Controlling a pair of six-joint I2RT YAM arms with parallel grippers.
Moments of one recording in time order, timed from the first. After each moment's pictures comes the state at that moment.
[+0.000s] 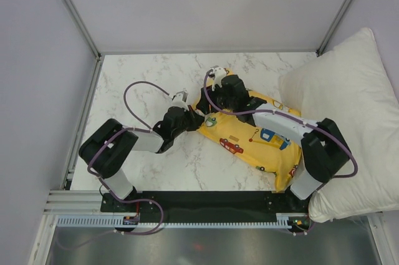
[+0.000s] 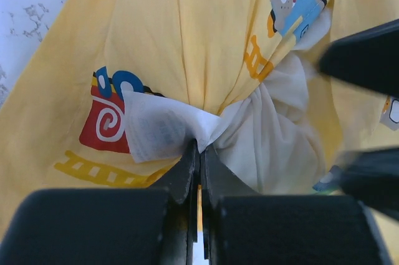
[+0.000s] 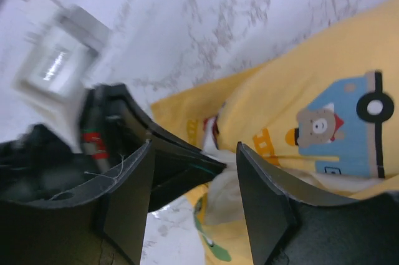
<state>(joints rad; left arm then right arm) -0.66 1.69 0.60 0.71 -0.01 -0.71 0.65 1.61 1.12 0.05 -0.18 0.27</state>
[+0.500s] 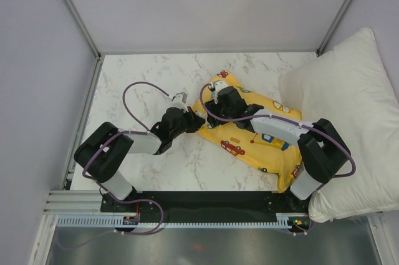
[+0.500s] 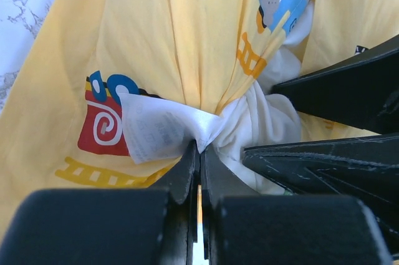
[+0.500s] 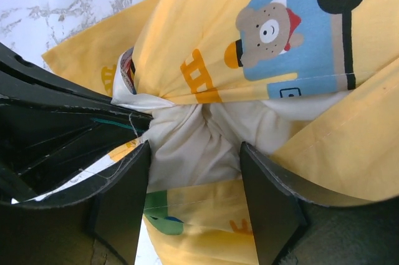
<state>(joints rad) -0.66 1.63 0.57 0.68 0.02 -0.72 0.69 1.64 1.03 -0.12 0.04 0.22</state>
